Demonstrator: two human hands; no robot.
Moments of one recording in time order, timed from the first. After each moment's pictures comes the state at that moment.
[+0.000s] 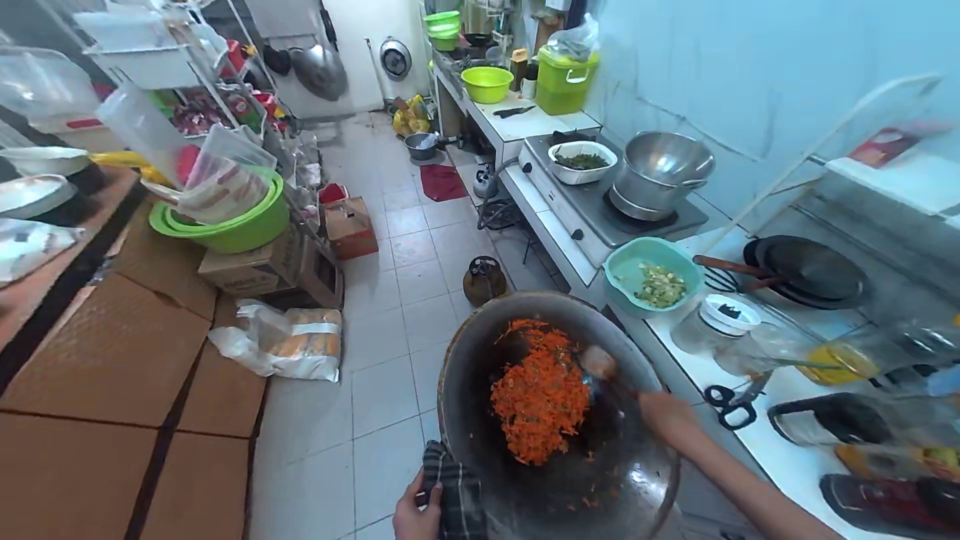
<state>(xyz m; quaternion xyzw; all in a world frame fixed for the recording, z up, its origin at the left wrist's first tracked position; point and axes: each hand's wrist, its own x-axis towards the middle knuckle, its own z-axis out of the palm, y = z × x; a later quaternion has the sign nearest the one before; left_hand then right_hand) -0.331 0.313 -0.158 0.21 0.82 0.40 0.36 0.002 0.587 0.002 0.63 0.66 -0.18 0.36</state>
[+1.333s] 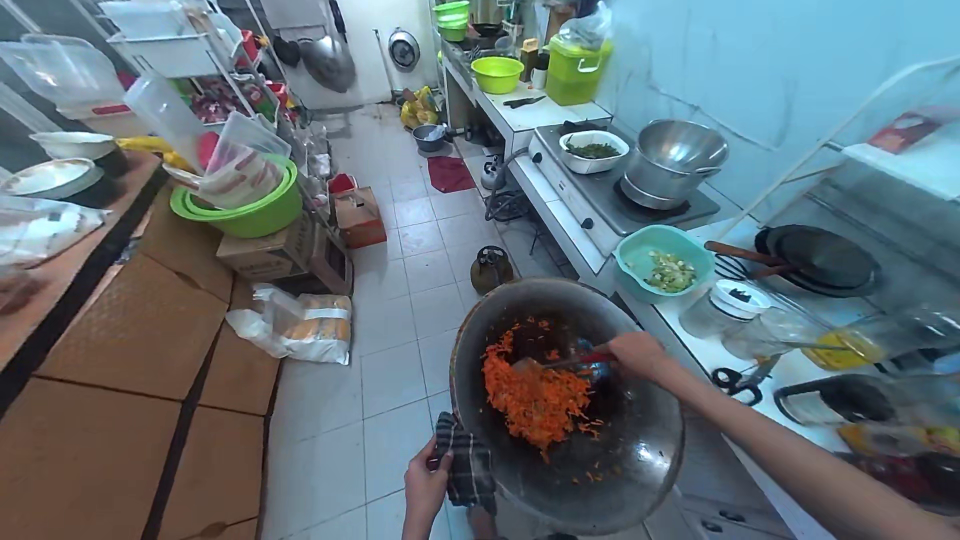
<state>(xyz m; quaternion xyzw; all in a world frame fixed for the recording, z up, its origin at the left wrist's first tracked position) -0.356 0.310 -0.163 0.24 0.79 0.41 0.39 -0.048 0.631 0.014 0.42 0.82 -0.10 0.37</state>
